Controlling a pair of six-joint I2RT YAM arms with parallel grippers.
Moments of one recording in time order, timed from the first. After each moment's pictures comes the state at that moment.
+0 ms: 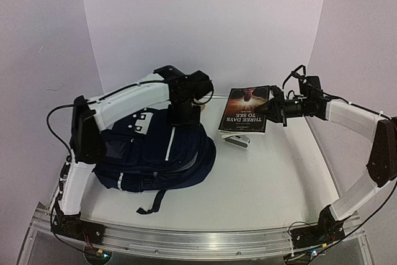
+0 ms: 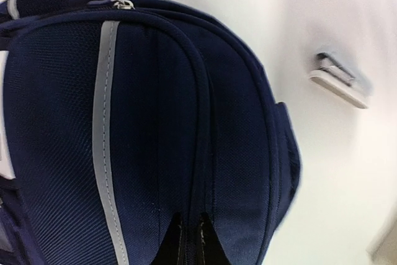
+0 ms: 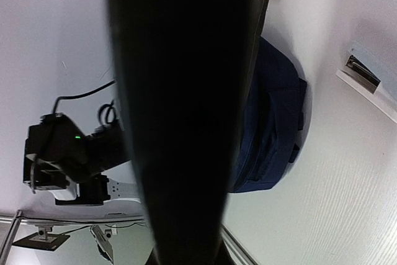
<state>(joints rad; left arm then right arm) -0.92 2.25 2.29 -1.29 -0.27 -0.80 0.19 1.52 1.14 -0.30 -1.01 0.74</state>
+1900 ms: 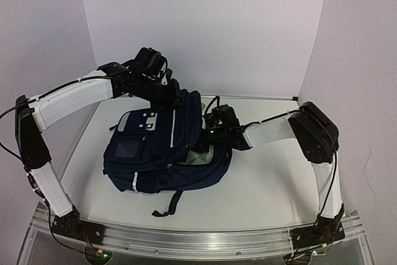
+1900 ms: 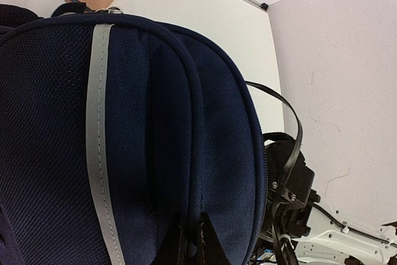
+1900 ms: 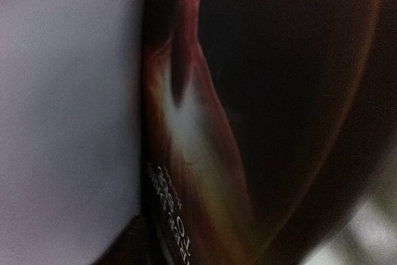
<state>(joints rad) -0.77 1.72 1.68 -0.65 0.18 -0.88 0.76 2.18 1.37 0.34 -0.62 1.04</state>
